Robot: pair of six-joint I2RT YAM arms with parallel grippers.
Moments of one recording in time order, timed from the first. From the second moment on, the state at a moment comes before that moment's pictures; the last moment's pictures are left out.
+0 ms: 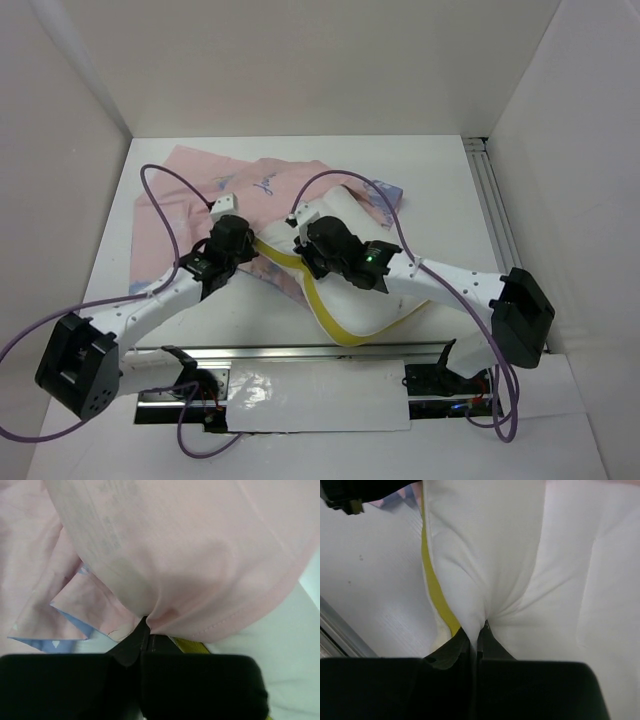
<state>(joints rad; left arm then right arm) -0.50 1.20 0.70 -0.14 -0.40 -0.62 0.98 1.45 1.07 -0.25 0.16 0.12</state>
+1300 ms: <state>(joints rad) -0.96 1.07 0.95 -0.52 -0.19 -0.61 0.85 1.37 0.84 0.07 0.06 0.20</state>
